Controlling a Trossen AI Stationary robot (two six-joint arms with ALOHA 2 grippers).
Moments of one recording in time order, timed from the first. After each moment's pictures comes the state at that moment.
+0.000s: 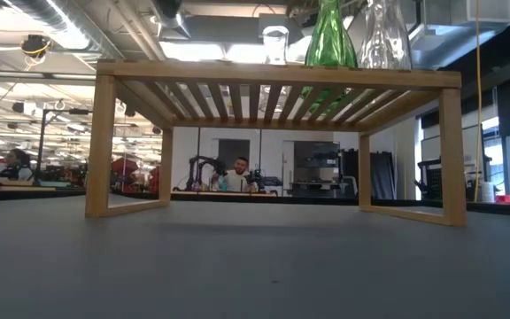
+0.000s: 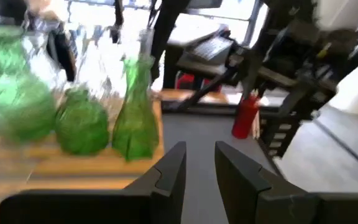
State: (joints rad) left arm -0.17 1.10 0.83 0.08 -0.06 -0.16; right arm 0.95 1.88 1.63 -1.12 1.19 1.24
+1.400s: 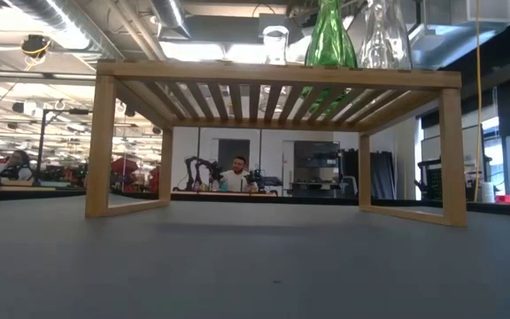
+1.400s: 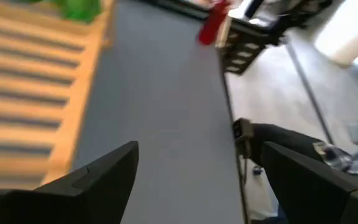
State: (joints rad) left arm -0.57 1.05 1.12 -0.69 -0.26 -0.64; right arm 0.98 1.89 1.64 -0.49 1.31 0.52
